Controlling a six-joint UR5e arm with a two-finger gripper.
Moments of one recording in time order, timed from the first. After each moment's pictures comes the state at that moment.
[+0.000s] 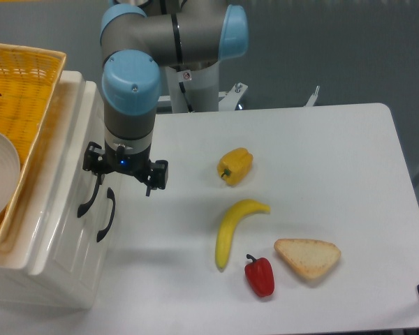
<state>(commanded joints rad) 2.17 -1.83 -1.49 -1.34 1.34 0.31</state>
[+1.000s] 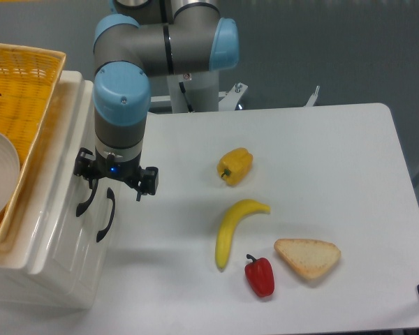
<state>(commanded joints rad) 2.16 -1.85 -1.50 -1.33 1.31 0.30</state>
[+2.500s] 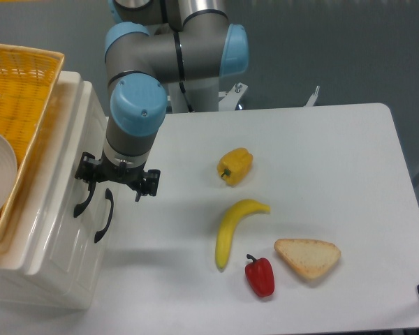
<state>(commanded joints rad) 2.18 -1.86 -1.51 -1.37 1.23 0.27</state>
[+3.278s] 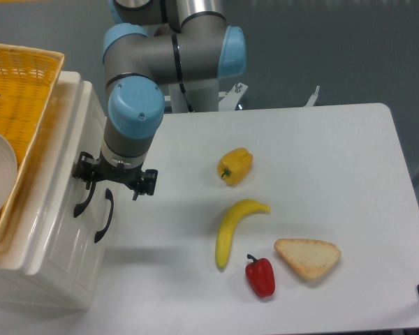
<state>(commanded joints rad) 2.18 -1.87 -1.52 -1.37 1.23 0.27</state>
